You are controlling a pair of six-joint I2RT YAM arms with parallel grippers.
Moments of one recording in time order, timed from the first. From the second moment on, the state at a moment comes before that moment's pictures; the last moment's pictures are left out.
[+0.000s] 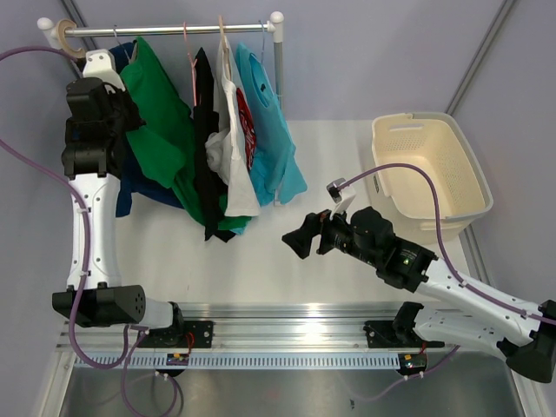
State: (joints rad) left arm 0.10 1.40 1.76 -0.60 -0.03 -0.10; right arm 0.96 0.91 0.81 -0.15 0.06 0.54
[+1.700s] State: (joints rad) left arm 0.07 1.22 1.69 -0.56 -0.09 -0.14; right arm 0.96 0.91 0.81 -0.16 0.06 0.53
